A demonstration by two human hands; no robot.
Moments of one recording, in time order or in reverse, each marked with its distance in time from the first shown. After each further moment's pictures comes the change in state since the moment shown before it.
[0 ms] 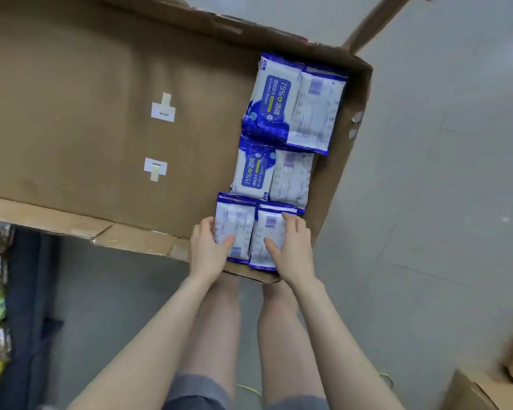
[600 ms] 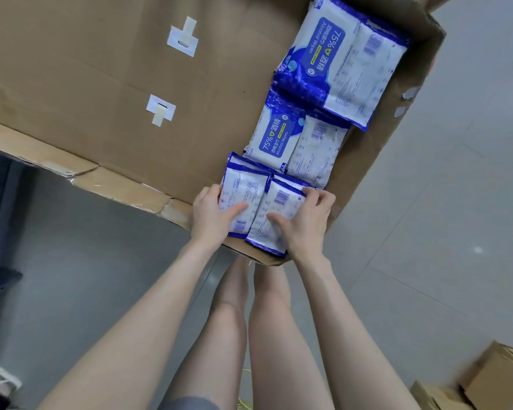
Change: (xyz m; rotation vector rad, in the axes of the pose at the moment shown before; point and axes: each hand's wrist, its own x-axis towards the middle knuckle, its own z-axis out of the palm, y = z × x) left_hand 0.021 -0.032 0.028 -0.069 0.125 0.059; right_hand 0.024 0.019 0.029 -0.044 0.185 -0.040
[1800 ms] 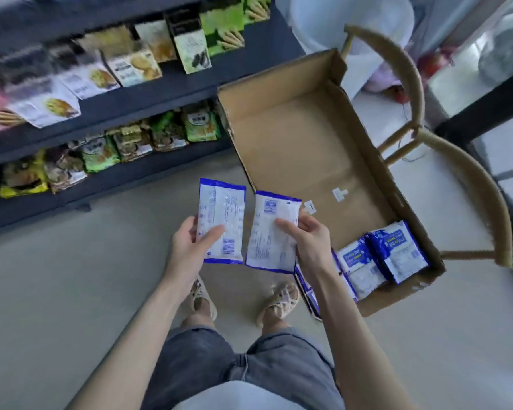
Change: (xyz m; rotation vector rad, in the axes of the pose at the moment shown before) left_hand -0.290 -0.103 -0.267 -1.322 0.503 -0.012; right_hand -0.262 -0.252 -0.053 0.464 -0.624 -0.332
